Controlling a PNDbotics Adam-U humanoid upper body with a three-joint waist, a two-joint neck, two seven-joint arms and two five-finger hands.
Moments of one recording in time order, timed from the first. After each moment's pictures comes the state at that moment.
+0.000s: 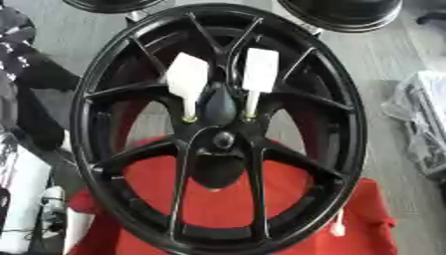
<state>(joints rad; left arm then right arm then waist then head) -0.45 0.39 0.05 -1.69 0.19 0.01 0.14 -0.17 -0.67 -0.18 -1.92 -0.33 -0.18 0.04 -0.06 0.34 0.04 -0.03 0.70</state>
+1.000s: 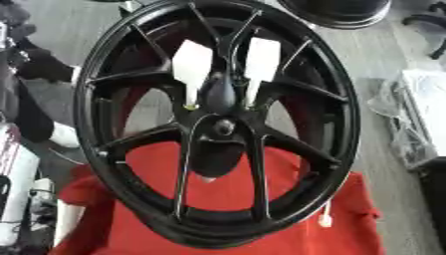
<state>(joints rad) -0.38 0.45 0.05 -1.67 0.18 0.01 0.15 -0.63 -0.96 0.09 -1.98 -0.22 -0.10 0.19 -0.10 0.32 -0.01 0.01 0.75</state>
